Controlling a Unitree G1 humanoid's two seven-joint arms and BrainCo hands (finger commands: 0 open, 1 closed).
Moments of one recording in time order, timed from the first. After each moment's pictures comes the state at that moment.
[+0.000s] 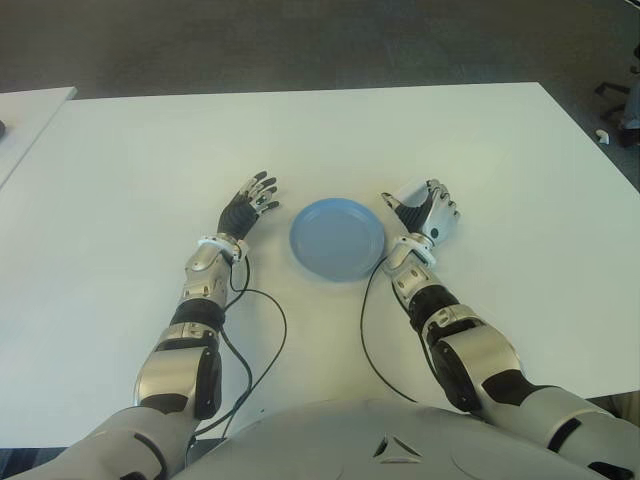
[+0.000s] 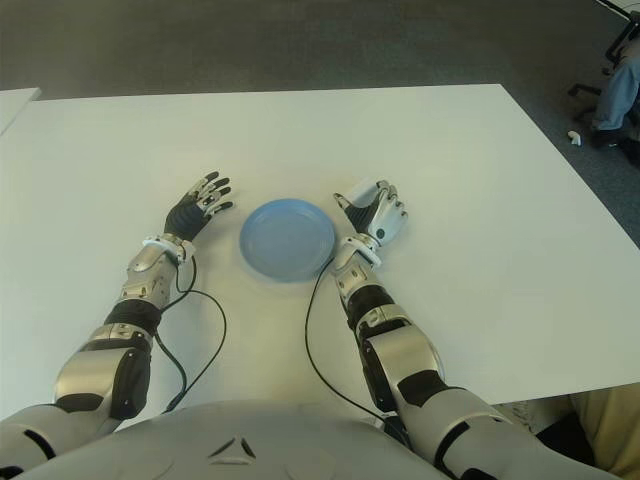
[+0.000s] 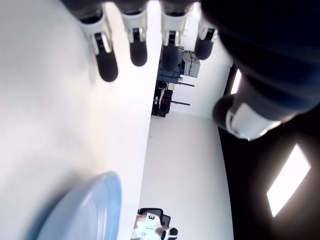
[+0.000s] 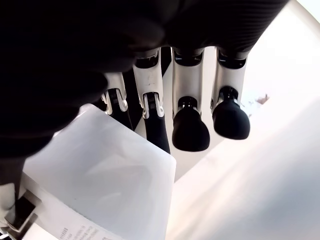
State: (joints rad) left arm -0.38 0.16 0.20 0.90 -0.24 -0.30 -0.49; right arm -0.54 0.01 0.17 1.02 -0.54 0.13 -1.12
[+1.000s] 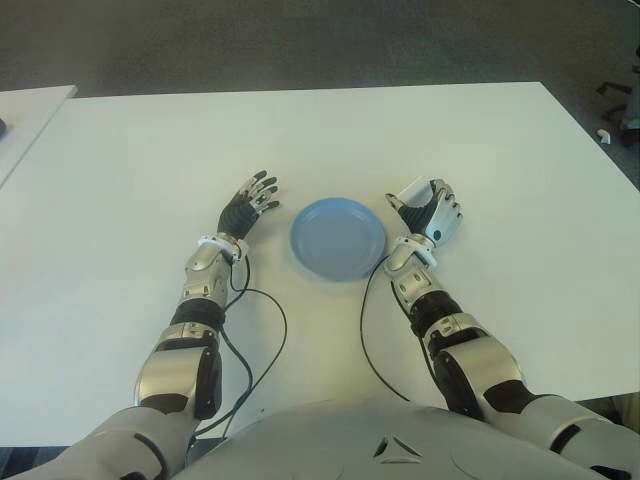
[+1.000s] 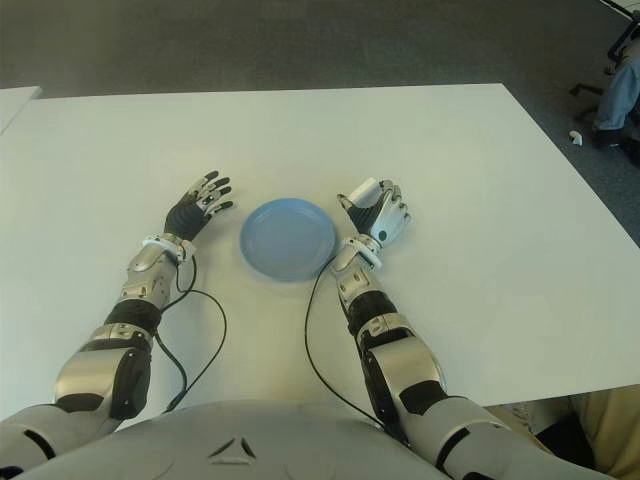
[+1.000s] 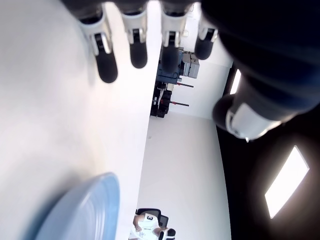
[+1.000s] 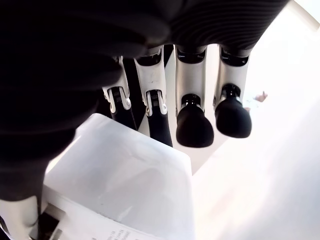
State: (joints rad) left arm -0.38 0.16 0.20 0.90 -0.25 -0.30 -0.49; right arm -0.45 0.00 0.18 0.74 -0.55 0.21 -1.07
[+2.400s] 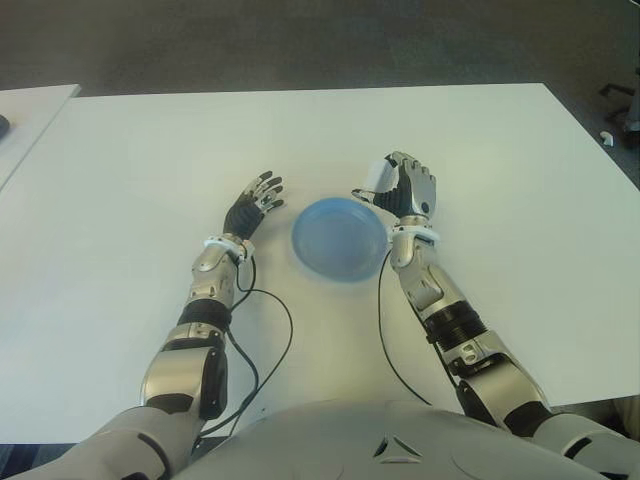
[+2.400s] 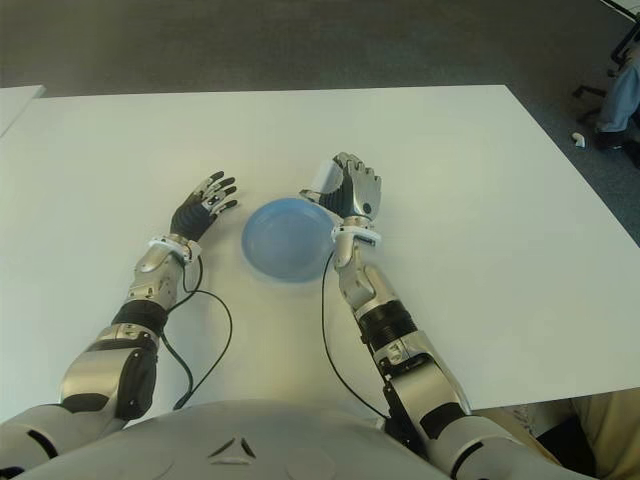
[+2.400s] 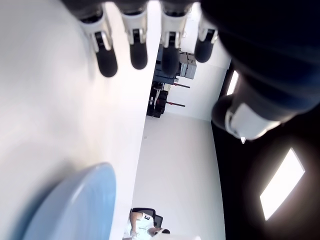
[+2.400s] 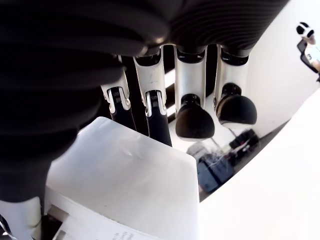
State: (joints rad) left arm -0.38 0.13 0.20 0.91 -0.25 -0.31 -0.49; right arm -0.35 -0.14 0.36 0.33 -0.71 0.19 -0.54
